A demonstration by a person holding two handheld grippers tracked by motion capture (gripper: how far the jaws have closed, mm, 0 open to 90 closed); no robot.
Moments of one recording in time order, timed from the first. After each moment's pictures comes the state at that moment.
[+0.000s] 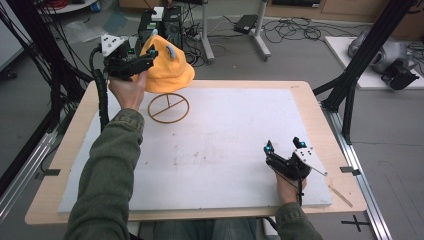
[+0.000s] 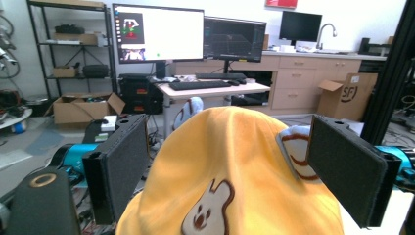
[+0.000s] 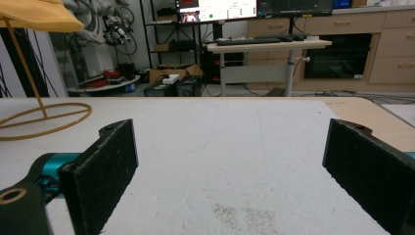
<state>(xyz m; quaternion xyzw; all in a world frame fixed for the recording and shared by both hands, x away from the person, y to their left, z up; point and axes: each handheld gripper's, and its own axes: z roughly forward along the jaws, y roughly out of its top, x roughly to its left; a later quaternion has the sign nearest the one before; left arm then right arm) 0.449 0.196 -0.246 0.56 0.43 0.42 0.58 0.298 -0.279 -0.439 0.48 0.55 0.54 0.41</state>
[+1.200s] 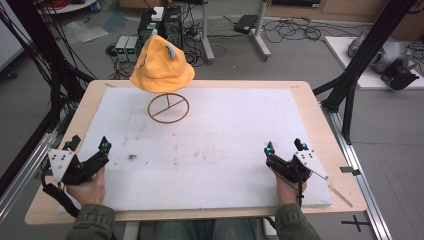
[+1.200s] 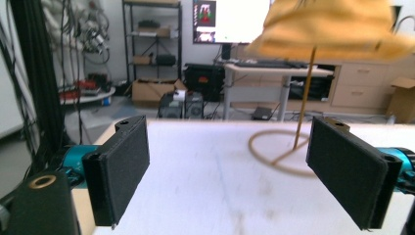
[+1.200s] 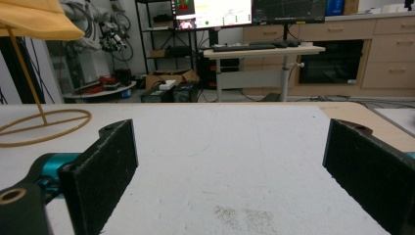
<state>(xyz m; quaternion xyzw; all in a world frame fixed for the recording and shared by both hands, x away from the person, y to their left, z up) 0.255 0.290 -0.427 0.49 0.51 0.48 0.52 0.289 -0.277 -0.436 0.49 0.54 0.54 0.42</state>
